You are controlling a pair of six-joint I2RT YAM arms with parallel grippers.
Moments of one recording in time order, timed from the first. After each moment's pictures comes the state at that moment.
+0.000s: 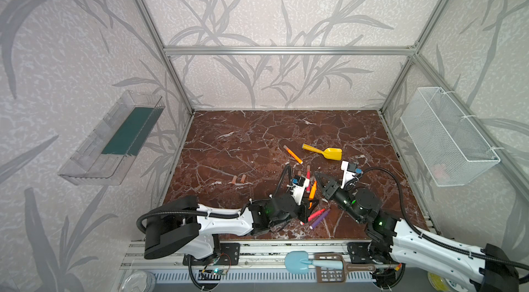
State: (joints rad) left arm -1.23 1.39 0.54 0.53 -0.12 -0.70; right arm 0.95 0.70 0.25 0.41 0.25 0.94
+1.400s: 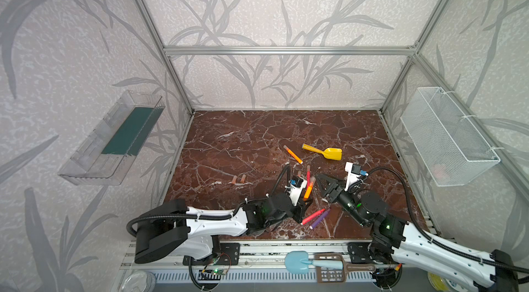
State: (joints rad) left arm -1.24 1.34 0.52 0.42 -0.14 -0.53; right arm 0.97 0.64 0.28 0.29 0.30 0.84
